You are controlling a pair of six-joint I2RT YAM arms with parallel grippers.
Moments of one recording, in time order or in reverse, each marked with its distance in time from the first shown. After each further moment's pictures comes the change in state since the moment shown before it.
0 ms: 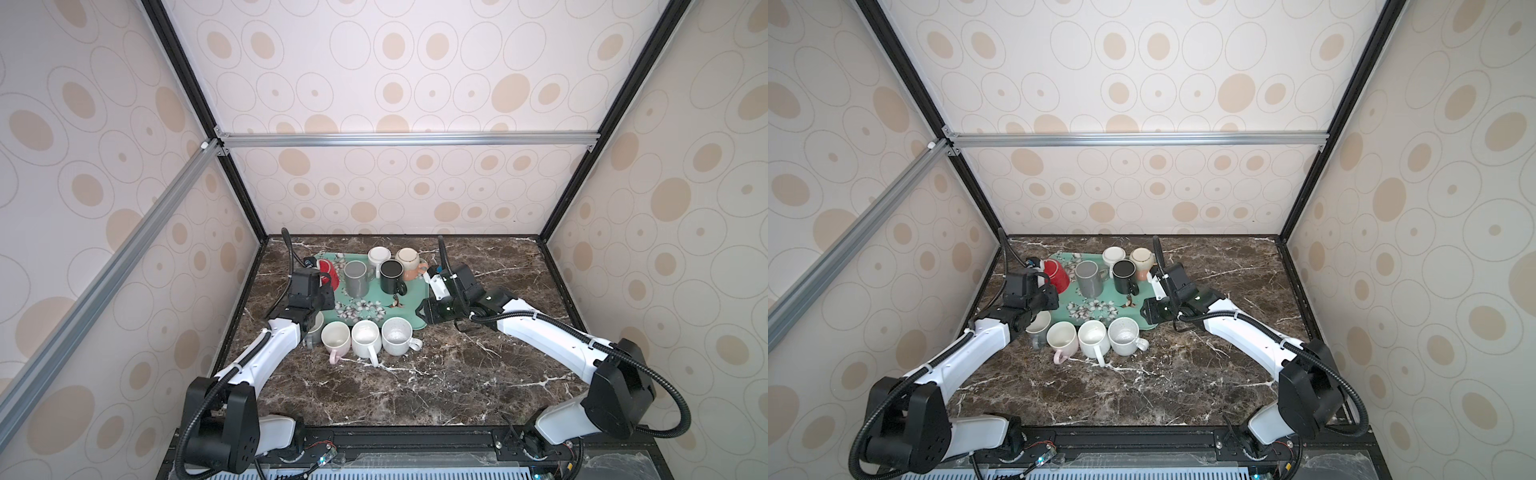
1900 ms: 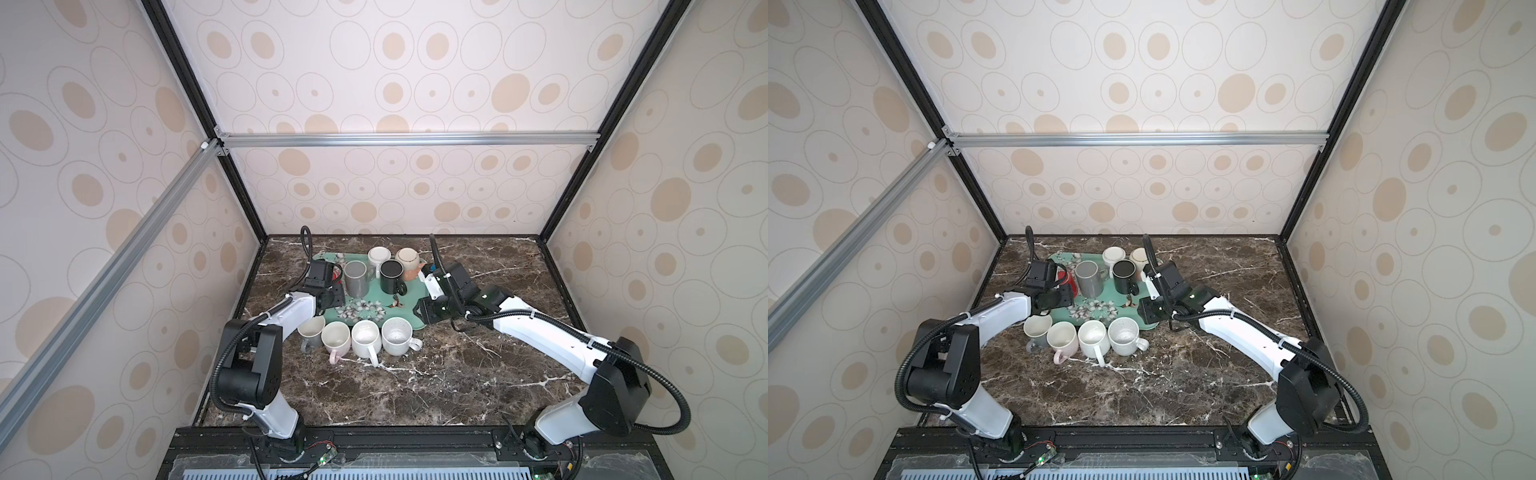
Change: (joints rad) left arm -0.005 0.387 0.186 -0.096 0.027 -0.140; right arm 0.042 0.021 0.063 -0.063 0.075 -0.043
